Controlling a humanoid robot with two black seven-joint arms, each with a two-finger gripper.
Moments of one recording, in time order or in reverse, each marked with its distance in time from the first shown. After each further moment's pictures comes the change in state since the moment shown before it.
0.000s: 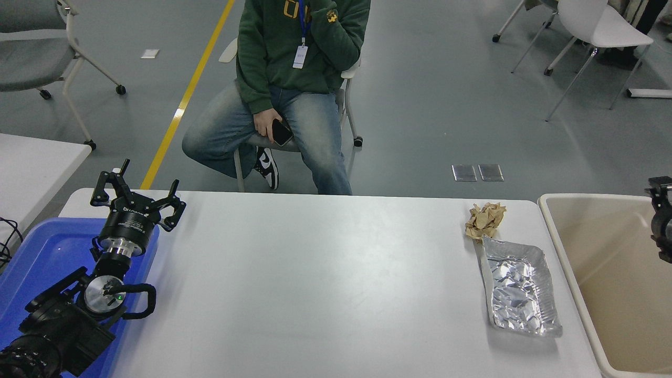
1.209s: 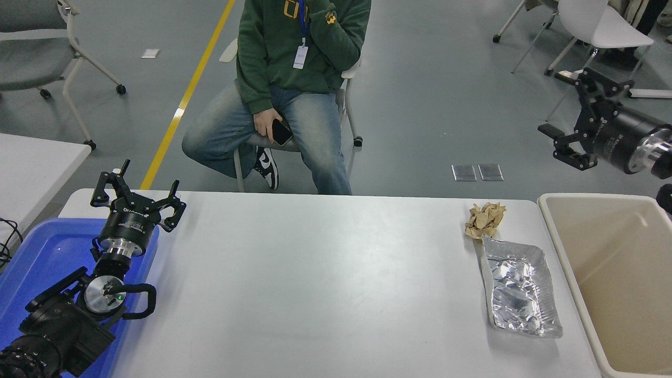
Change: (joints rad) left arm 0.001 0.000 0.000 -0.001 0.002 0.000 0.001; right arm -0.016 -0.272 0.508 0.793 -0.343 0.185 0.222
